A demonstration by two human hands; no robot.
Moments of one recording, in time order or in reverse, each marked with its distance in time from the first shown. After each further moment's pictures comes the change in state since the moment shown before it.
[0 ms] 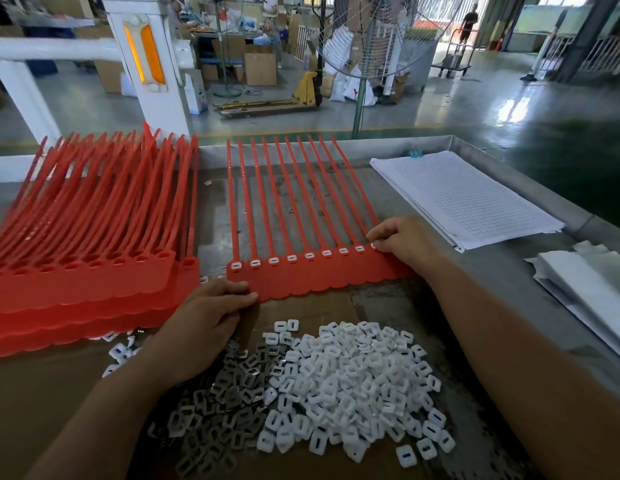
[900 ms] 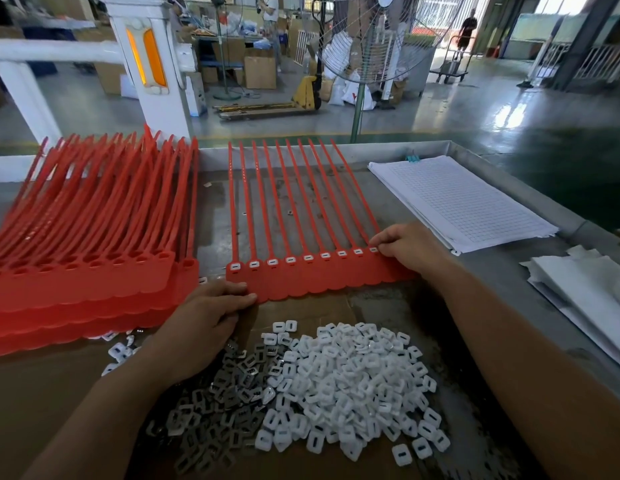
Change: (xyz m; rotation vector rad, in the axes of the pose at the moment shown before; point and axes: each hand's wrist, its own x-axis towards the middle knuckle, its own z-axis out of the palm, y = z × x) left_hand 0.002 -0.001 0.001 0.024 0.009 0.018; right_hand -0.015 -0.007 -0.012 -0.098 -0.036 0.009
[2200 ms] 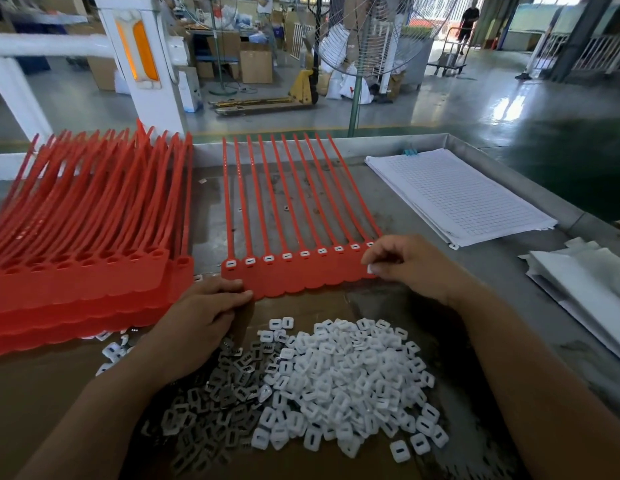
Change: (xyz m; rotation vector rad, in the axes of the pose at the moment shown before) left_hand 0.001 0.001 -0.002 -0.003 0.007 -0.010; right_hand -0.050 -0.008 -0.007 0.146 -0.247 -0.269
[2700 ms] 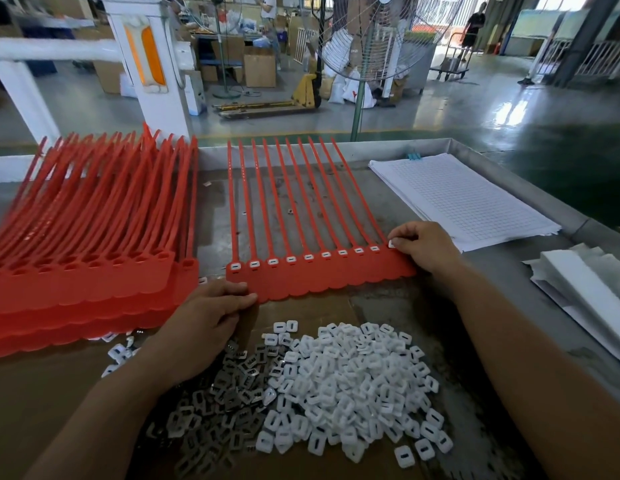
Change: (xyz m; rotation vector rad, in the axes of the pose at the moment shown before) left_hand -0.001 0.002 0.001 -0.011 -0.007 -0.003; right_hand 0.041 0.045 -0.015 -0.095 0.365 0.243
